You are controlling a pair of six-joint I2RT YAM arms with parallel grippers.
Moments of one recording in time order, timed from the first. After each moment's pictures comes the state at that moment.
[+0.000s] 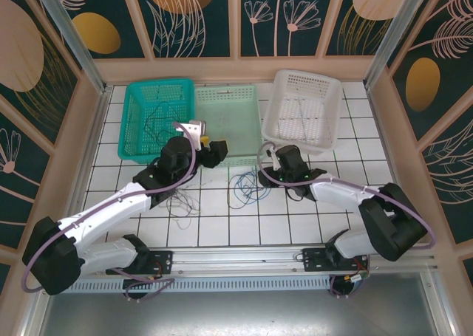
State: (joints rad) left arm -0.73 1.15 0.74 0.08 -0.10 -0.50; right arm 0.62 1.39 0.60 -0.04 -0.08 0.30
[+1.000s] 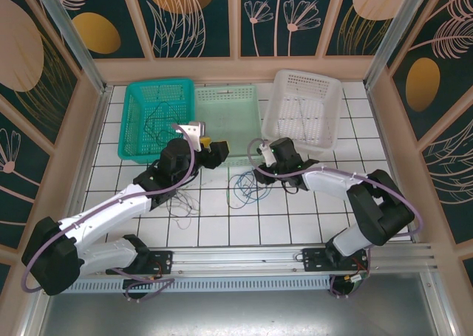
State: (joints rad) left arm -0.73 1.14 0.72 0.13 -0.09 -0.54; right arm 0.60 1.51 0.71 -0.09 -0.20 0.12
